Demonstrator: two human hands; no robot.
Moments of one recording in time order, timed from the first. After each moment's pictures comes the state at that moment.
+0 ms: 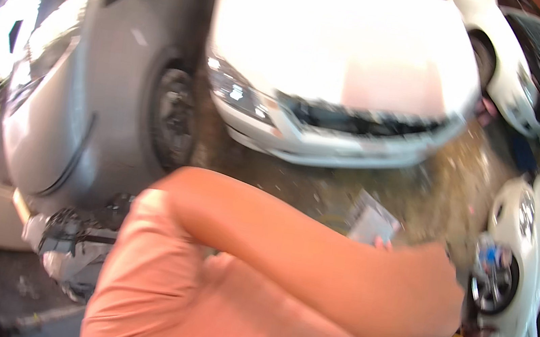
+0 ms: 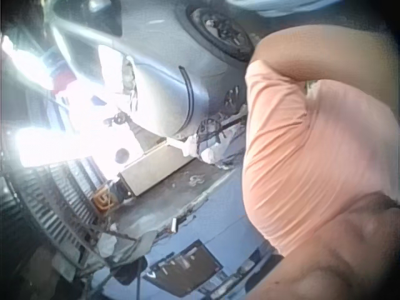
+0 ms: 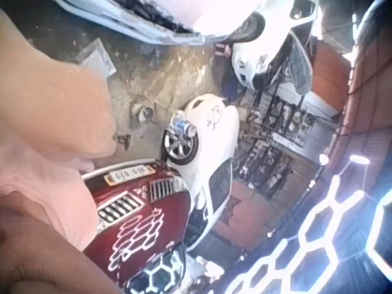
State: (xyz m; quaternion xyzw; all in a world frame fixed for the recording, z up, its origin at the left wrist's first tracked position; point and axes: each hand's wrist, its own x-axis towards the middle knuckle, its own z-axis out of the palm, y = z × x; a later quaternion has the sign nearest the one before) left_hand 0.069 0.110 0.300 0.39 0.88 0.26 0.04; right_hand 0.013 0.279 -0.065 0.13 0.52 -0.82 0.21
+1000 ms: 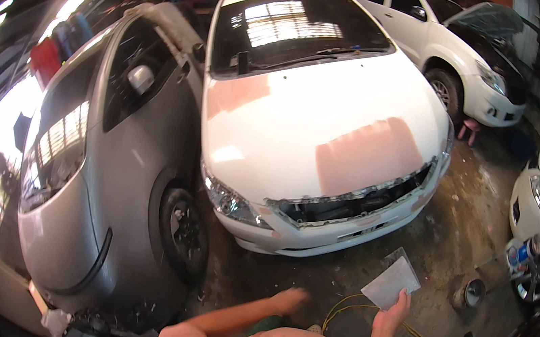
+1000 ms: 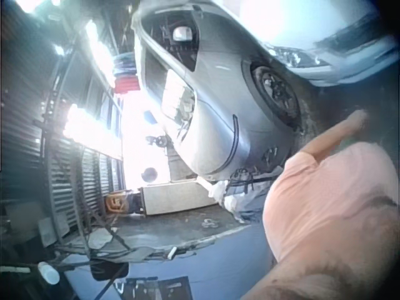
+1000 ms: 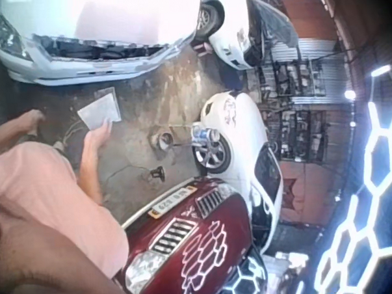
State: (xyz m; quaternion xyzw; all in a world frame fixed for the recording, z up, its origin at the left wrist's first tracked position) left_hand 0.132 -0.040 -0.135 0.04 0.93 0.29 0.21; right_hand -0.009 0.245 -0.035 0.17 0.43 -0.89 0.02
